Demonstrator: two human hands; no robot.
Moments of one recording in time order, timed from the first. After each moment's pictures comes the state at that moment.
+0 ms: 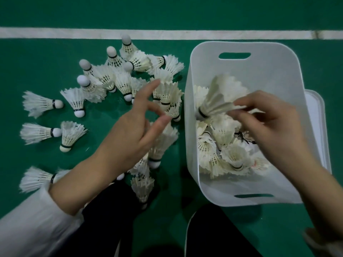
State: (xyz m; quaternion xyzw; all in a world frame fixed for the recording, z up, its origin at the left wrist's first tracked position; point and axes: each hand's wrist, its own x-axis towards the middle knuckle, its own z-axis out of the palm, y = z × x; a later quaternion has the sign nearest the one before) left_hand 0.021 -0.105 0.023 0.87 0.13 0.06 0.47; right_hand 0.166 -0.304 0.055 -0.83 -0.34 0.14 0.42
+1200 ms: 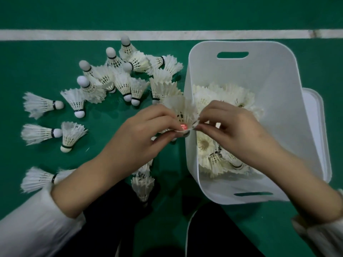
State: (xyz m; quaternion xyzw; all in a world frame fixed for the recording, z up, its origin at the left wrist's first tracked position) left_hand 0.025 -0.112 0.027 0.92 -0.01 0.12 0.38; right_hand 0.152 -0.278 0.046 -0.81 -0.48 0.18 0.28
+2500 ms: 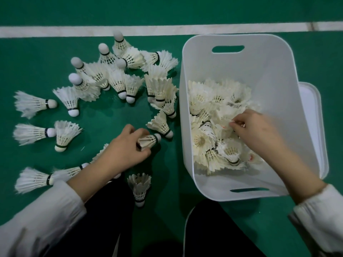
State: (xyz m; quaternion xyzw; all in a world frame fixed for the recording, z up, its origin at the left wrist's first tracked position) left_hand -0.001 -0.098 -0.067 0.90 0.24 -0.19 0.30; right_hand 0.194 -0.334 -0.022 -0.95 -0.23 0.21 0.08
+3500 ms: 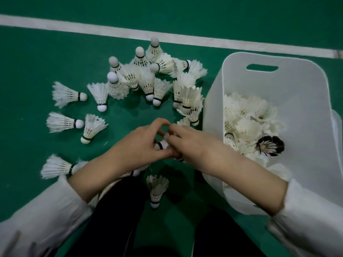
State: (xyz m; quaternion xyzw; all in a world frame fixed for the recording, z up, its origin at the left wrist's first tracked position) left_hand -0.011 -0.069 -0.020 0.87 0.17 -0.12 0.44; right_hand 0.102 -0.198 -0.008 -0.72 -0.65 0.26 0.01
